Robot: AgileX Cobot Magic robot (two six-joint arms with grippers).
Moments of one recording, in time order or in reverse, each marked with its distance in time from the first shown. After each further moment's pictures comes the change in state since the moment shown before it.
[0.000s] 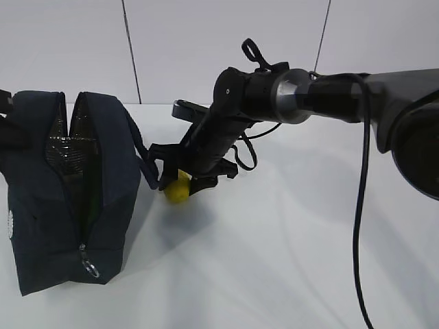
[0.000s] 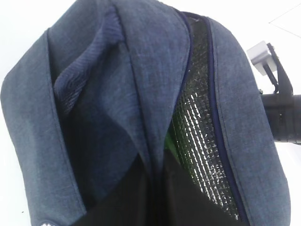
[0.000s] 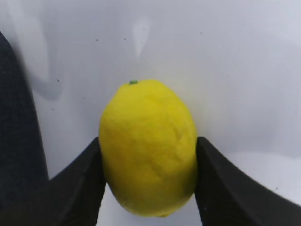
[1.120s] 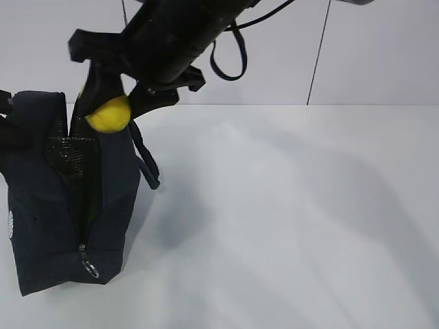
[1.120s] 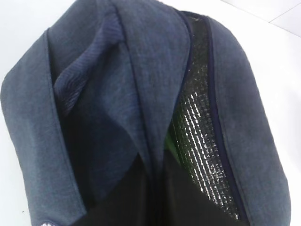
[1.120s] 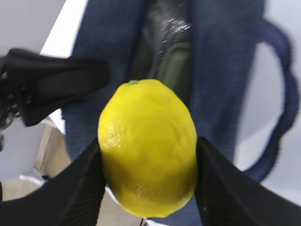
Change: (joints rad) left arm 0.000 0.000 0.000 0.002 0.000 0.000; right arm 0.109 -0.383 -0.026 0.092 0.213 -0.189
